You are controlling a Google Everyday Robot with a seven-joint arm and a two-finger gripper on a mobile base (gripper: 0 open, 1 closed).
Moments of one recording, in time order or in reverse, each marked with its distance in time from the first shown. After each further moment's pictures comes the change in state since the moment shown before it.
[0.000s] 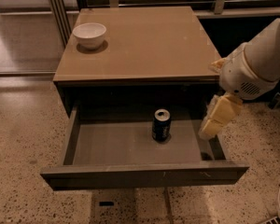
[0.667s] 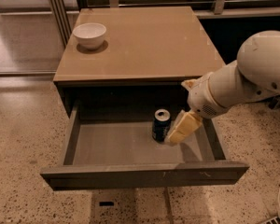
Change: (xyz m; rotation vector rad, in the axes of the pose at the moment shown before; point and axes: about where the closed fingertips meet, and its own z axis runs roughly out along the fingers) arm -0.028 0.003 0.094 -0.010 -0.183 0.062
